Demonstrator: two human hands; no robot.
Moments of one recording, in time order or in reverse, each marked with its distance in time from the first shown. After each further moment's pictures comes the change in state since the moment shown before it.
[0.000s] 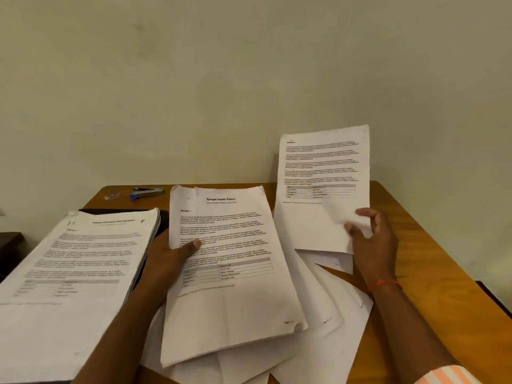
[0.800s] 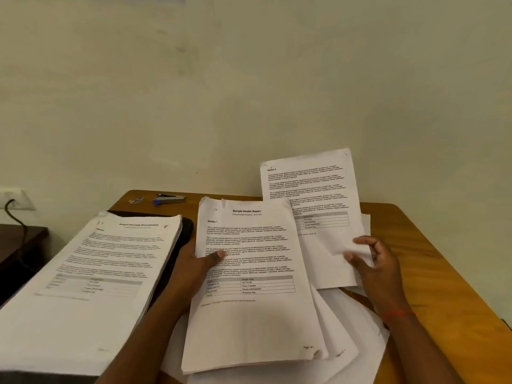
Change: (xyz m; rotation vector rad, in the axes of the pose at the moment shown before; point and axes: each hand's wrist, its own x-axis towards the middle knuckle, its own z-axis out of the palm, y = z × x) left_hand 0.007 -0.011 0.003 -0.215 -0.074 -0.072; right_hand -0.008 0.007 0.009 0.134 -0.269 0.037
